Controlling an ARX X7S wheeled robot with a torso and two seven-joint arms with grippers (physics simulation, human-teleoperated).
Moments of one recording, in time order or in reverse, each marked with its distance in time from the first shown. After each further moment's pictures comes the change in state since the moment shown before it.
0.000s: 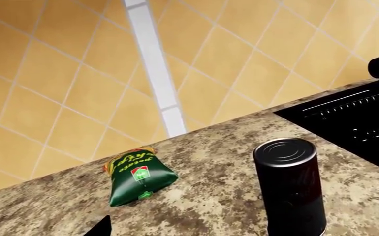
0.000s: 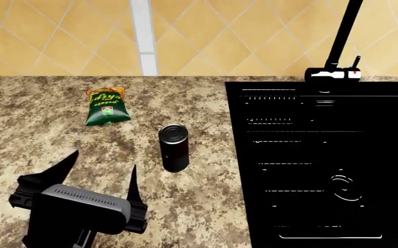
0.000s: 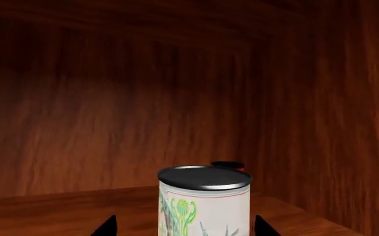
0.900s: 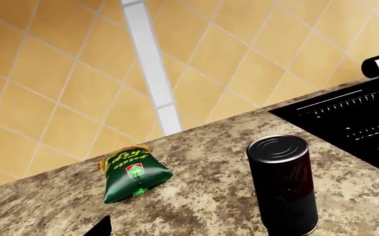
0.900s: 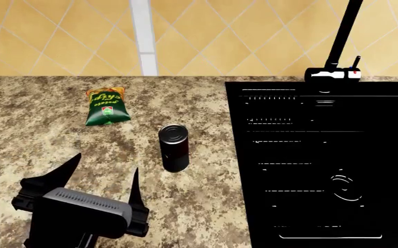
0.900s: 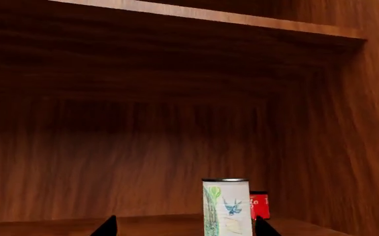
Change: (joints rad) left arm 0.026 0.005 -0.005 0.000 0.015 0.010 0.005; right arm -0.281 0.156 0.172 -1.269 0.553 0.753 0.309
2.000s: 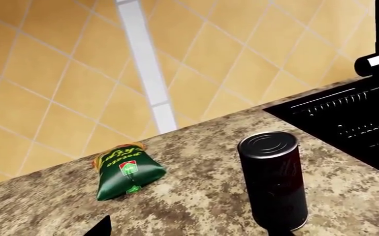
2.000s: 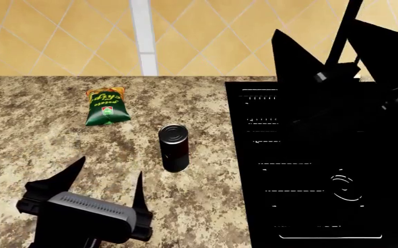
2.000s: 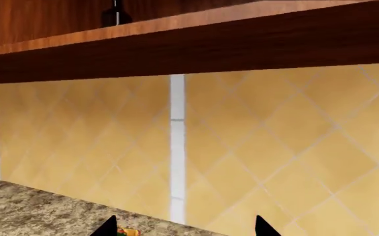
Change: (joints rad) left arm 0.025 0.019 -0.006 0.006 0.013 -0.011 -0.011; right arm -0.714 0.210 0.184 -0.562 1.655 -0.301 0.909
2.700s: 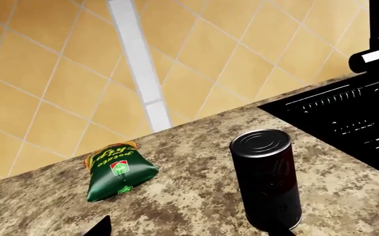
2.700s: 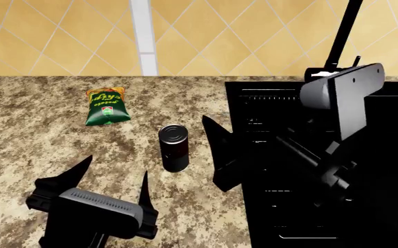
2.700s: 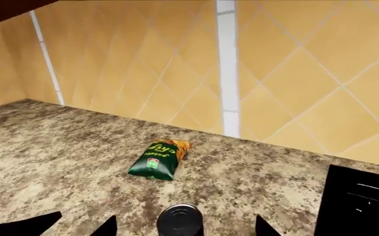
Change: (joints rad) left arm -0.004 0.035 -0.013 -0.026 -0.024 -0.017 0.017; right arm -0.326 -0.241 0.008 0.126 -0.355 0.243 -0.402
